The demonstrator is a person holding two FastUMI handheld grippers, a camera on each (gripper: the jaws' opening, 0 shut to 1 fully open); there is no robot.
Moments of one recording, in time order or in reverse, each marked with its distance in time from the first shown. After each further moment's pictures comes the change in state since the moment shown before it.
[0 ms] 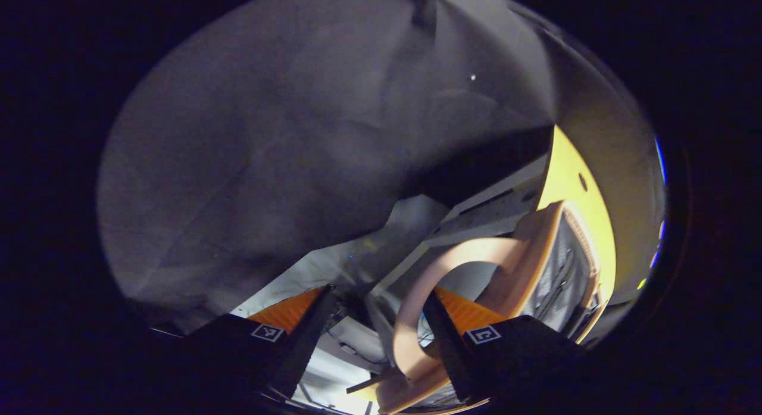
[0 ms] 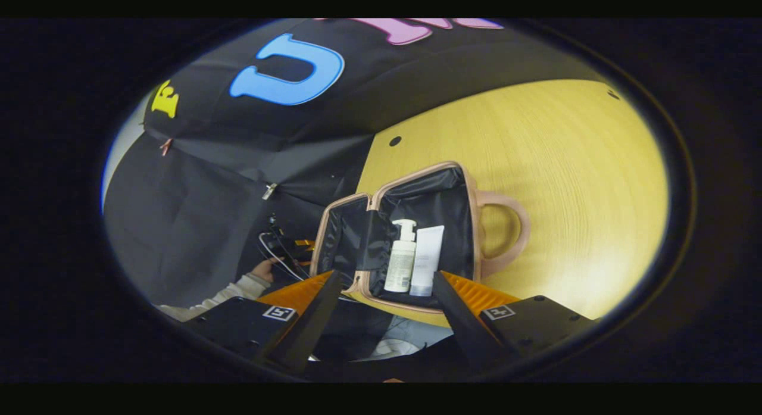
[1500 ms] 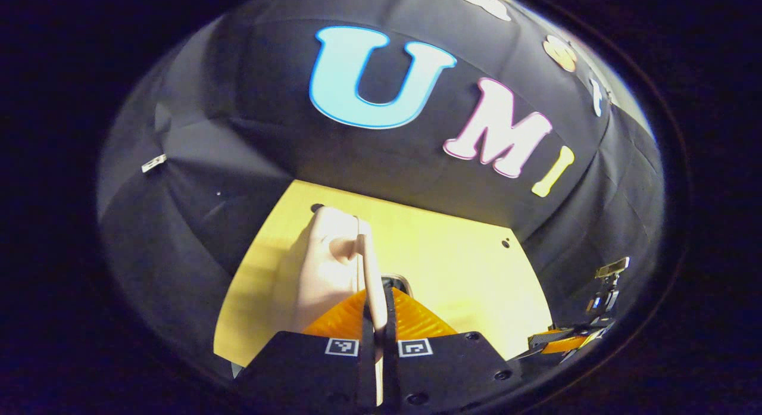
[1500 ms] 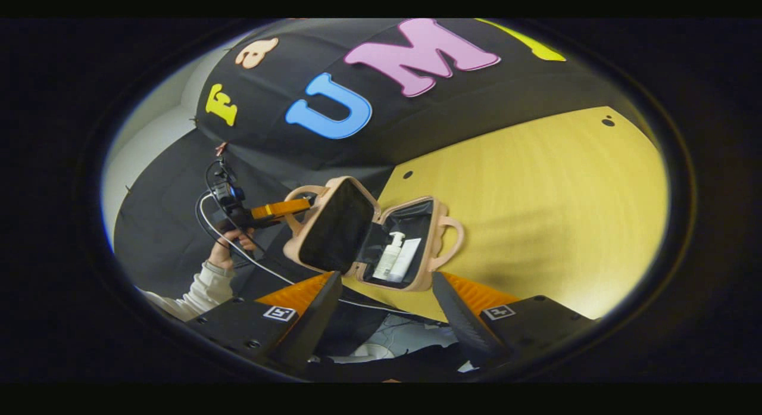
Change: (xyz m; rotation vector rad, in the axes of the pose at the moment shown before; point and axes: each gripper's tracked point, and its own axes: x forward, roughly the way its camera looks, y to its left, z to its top) left arm -0.285 -0.394 -0.181 0.617 -0.372 -0.535; right arm -0.190 -0.058 0.023 -0.169 -0.172 0.127
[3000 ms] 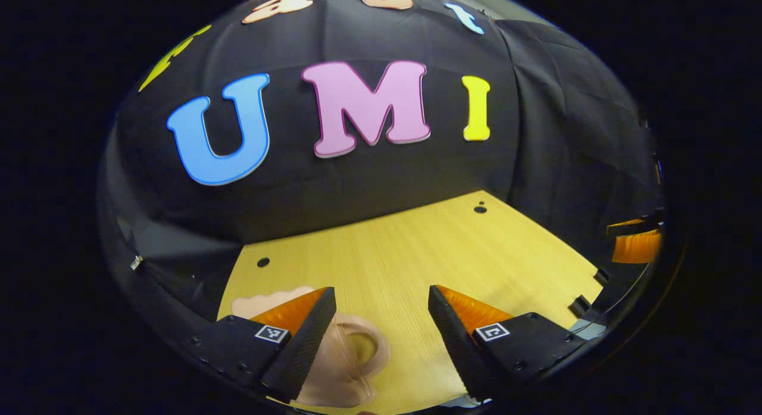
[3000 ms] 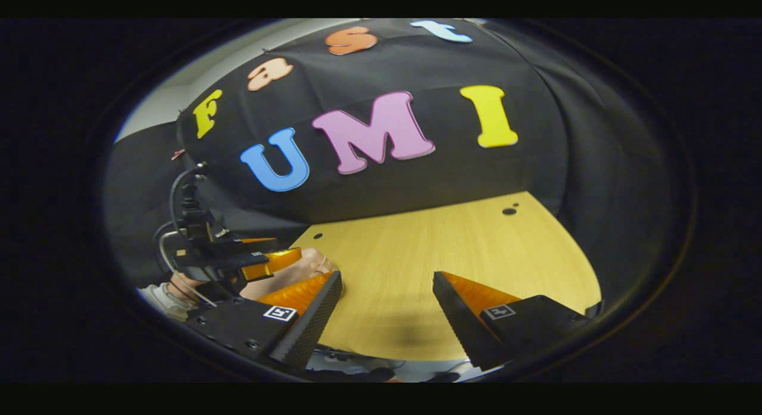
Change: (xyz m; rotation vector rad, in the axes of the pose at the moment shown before) left arm 0.028 -0.189 -0.020 0.489 -0.237 0.054; right arm -0.127 -0.062 0.120 -0.342 -0.424 -0.403
